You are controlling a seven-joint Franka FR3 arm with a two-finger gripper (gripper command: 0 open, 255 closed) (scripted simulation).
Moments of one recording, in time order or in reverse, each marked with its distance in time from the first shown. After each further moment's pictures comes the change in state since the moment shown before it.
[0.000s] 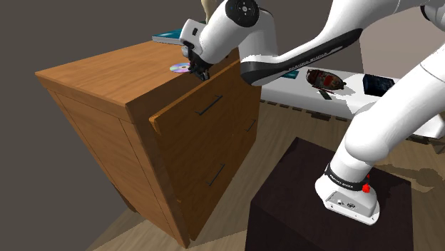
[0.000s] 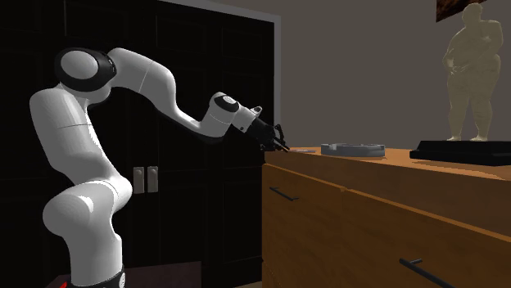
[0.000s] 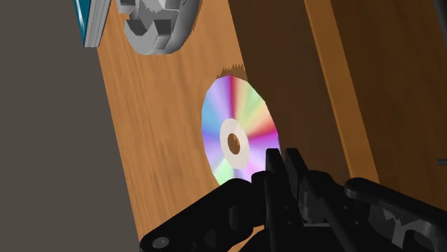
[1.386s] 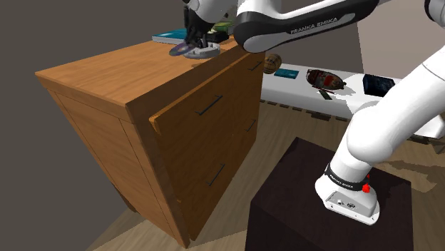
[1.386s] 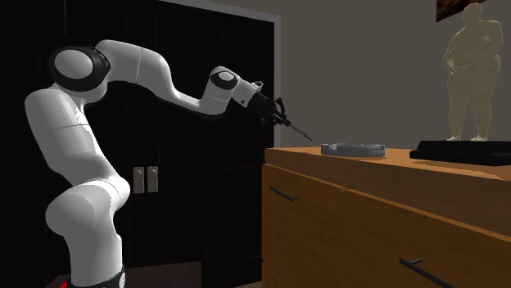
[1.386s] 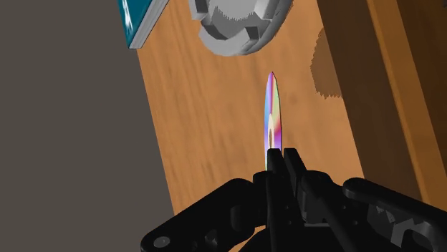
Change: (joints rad) arm 0.069 -0.022 -0.070 0.188 0.188 -0.159 -0.249
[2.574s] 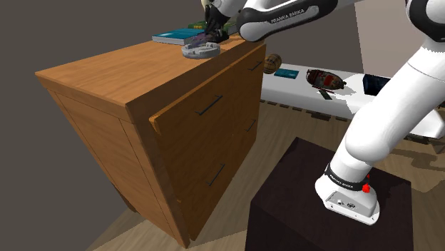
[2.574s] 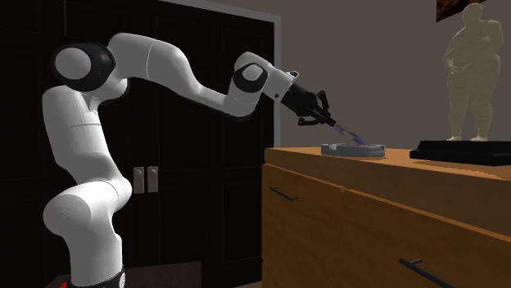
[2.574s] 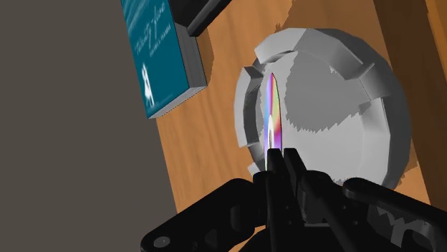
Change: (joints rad) arm -0.058 0.132 -0.303 0.035 0.119 0.263 -0.355
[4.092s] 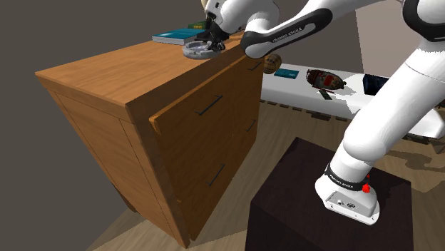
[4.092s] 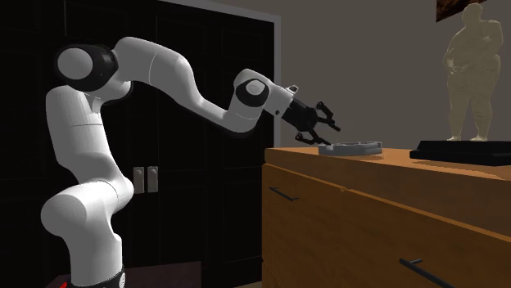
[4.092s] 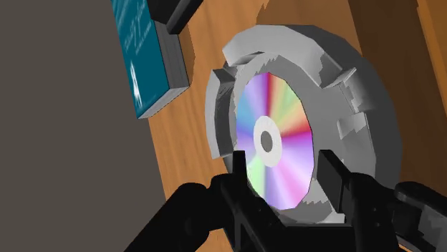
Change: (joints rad) arm -0.062 0.021 0.024 -0.098 -0.150 0.158 0.157
